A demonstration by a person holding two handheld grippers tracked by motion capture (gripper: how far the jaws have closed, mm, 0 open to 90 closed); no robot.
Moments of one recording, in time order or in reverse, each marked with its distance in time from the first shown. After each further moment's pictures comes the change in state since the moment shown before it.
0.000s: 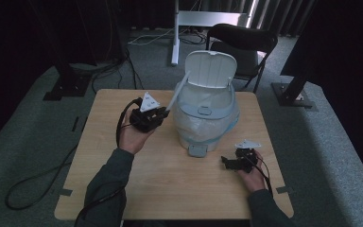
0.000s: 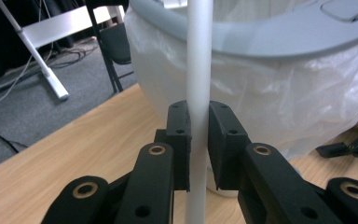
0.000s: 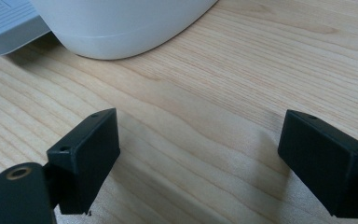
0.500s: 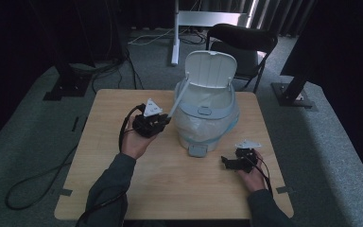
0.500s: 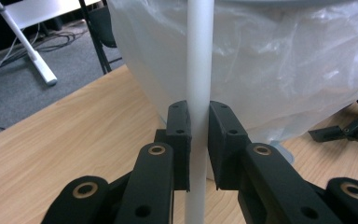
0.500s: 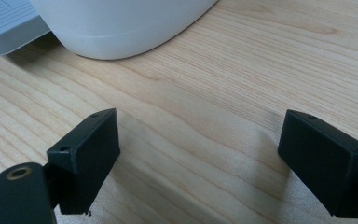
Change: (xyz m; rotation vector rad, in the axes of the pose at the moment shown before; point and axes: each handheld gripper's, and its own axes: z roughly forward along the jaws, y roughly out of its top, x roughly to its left) left arm -0.007 -0.019 0.012 0.046 -0.030 -0.027; right arm 0.000 0.000 0.000 -0.001 -0.001 0.000
